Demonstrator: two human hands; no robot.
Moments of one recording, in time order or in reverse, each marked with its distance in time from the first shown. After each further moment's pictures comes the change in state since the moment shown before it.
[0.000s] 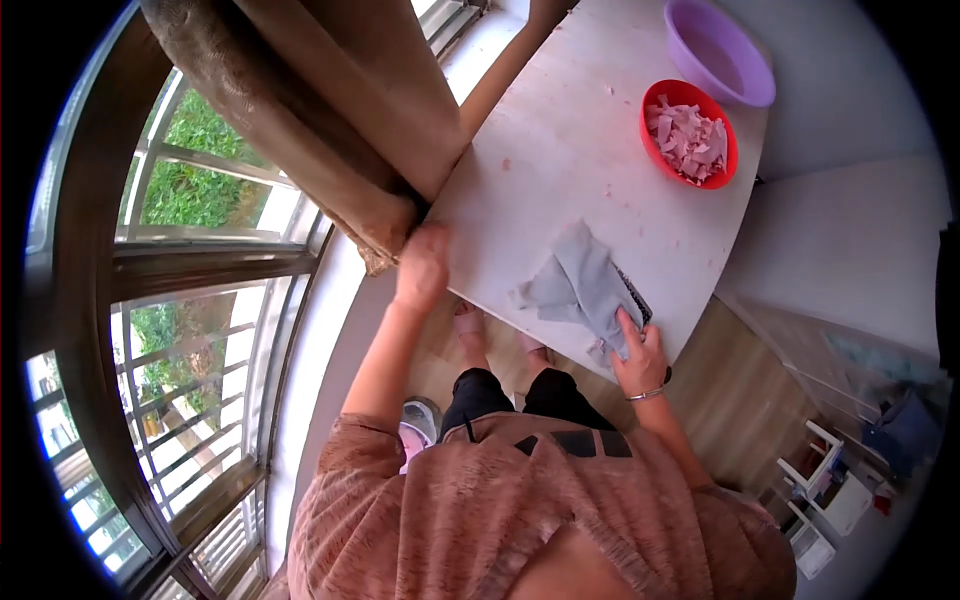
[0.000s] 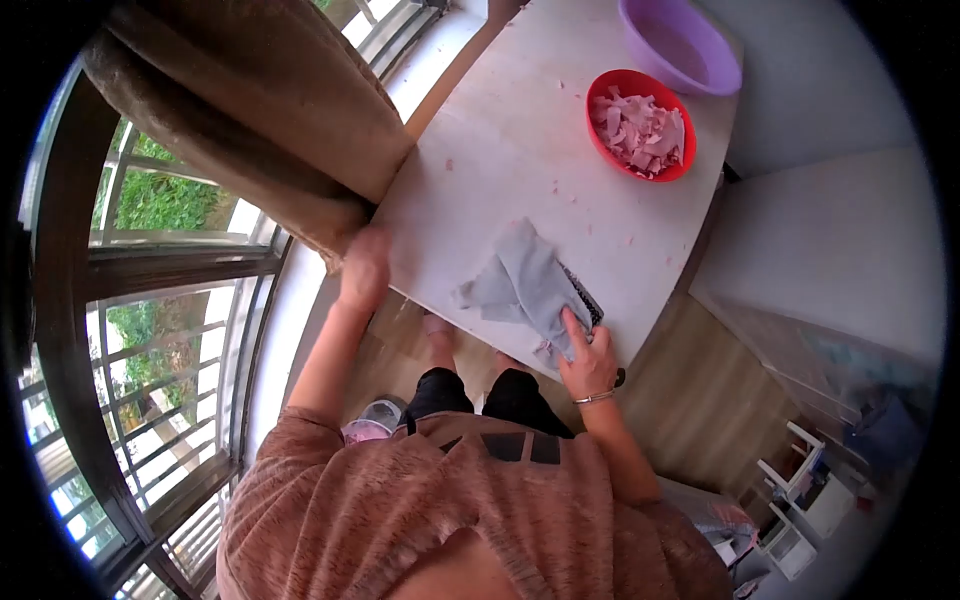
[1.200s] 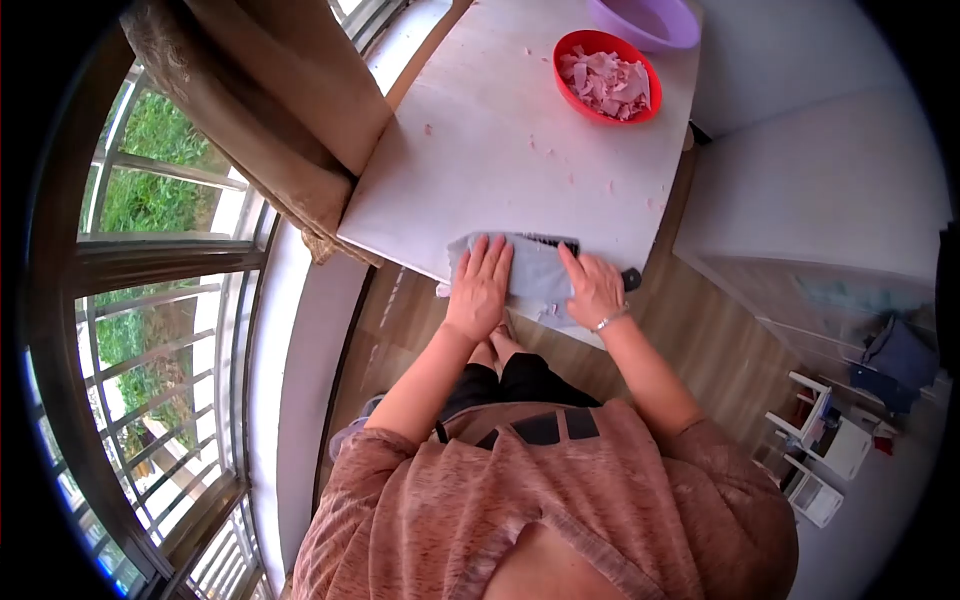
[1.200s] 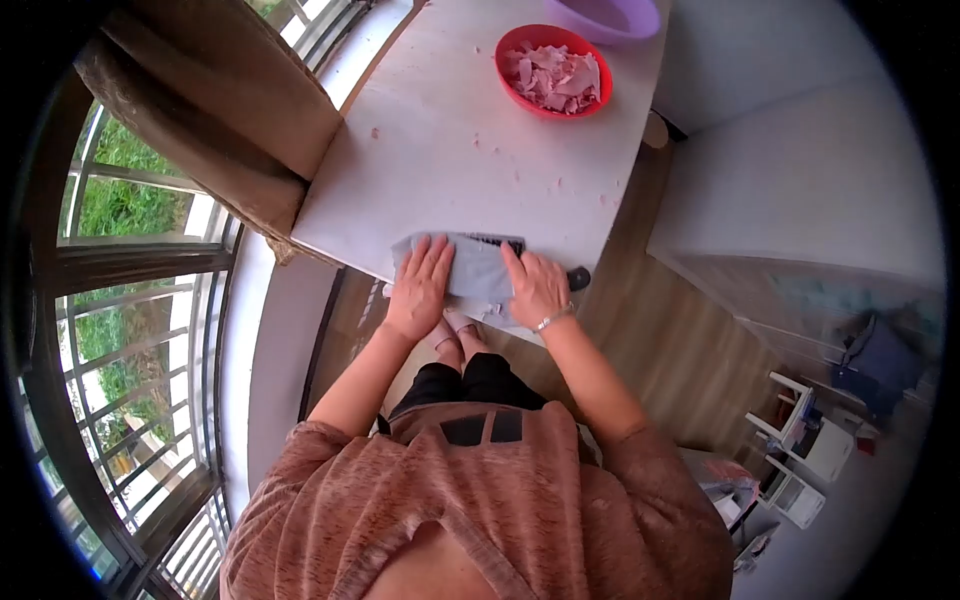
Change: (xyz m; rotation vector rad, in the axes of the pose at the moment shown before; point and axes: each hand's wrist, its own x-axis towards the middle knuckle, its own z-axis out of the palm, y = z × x) left_hand -0.038 0.179 0.024 -0.044 -0.234 0.144; right_hand 0.016 0.019 -0.009 -0.106 -0.040 -0.301
